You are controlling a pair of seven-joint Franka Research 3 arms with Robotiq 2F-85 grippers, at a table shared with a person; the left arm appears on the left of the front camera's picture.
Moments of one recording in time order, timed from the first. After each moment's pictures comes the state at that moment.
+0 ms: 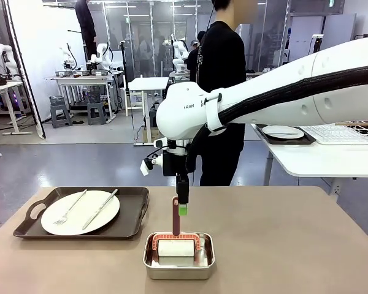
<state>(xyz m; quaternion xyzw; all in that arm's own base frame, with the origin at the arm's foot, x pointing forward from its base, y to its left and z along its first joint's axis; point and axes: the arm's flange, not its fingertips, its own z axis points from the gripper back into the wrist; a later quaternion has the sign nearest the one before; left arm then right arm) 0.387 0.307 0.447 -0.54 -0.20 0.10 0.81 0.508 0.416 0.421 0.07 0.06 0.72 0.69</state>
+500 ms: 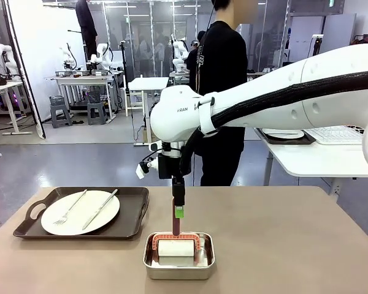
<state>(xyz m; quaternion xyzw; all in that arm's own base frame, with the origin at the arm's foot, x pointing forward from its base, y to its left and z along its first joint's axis) 0.387 0.307 0.447 -0.54 -0.20 0.10 0.81 0.510 0.427 0.415 0.07 0.07 0.72 0.69</state>
